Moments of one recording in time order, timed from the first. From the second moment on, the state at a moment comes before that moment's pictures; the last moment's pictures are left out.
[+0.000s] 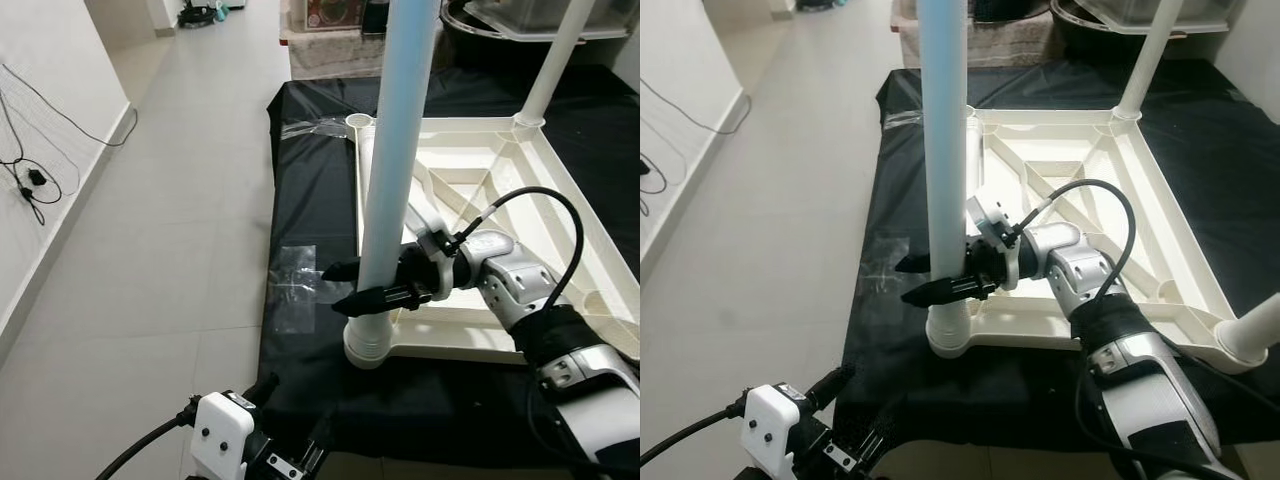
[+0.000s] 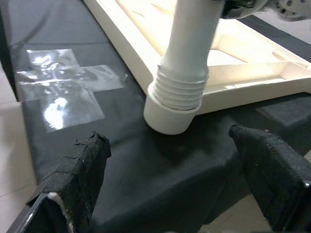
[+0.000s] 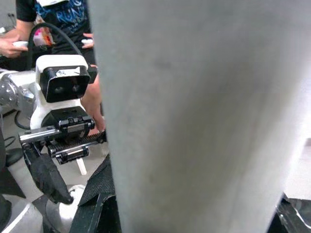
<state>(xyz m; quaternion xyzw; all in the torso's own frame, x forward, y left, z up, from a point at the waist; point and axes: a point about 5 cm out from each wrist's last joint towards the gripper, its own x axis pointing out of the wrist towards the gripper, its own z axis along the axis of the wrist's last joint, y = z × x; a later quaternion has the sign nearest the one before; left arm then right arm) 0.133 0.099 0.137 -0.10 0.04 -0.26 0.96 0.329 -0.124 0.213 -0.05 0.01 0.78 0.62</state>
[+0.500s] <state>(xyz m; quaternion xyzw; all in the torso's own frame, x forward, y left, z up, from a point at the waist) 0.140 0.100 0.133 -0.09 0.05 -0.25 0.96 0.332 -0.110 0.214 -0.11 -0.02 0.76 0.64</state>
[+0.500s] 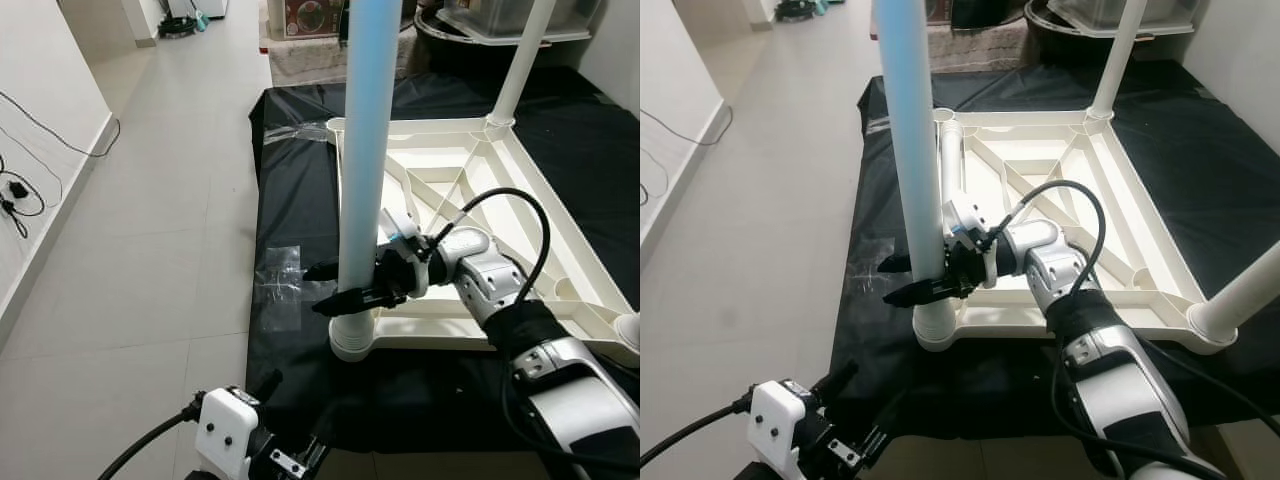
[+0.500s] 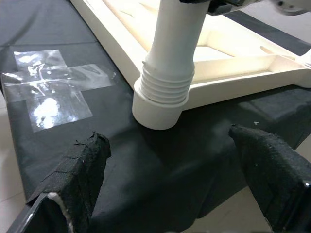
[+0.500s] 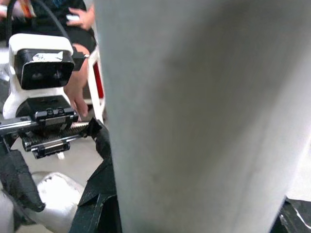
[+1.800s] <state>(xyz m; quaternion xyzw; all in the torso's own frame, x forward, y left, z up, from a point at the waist) 0.154 0.101 0.129 -0.07 0.04 -0.26 0.96 0.357 -0.098 0.179 0.00 0.00 0.28 0.96</state>
